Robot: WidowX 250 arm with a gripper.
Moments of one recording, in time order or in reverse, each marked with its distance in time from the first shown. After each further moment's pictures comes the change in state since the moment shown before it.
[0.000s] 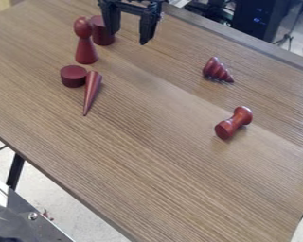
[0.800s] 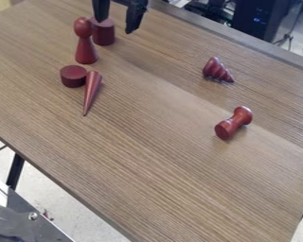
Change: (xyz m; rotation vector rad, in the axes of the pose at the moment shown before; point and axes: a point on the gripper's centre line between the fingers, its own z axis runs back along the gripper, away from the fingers) arm 0.021 0.035 0.001 0.096 0.037 -0.029
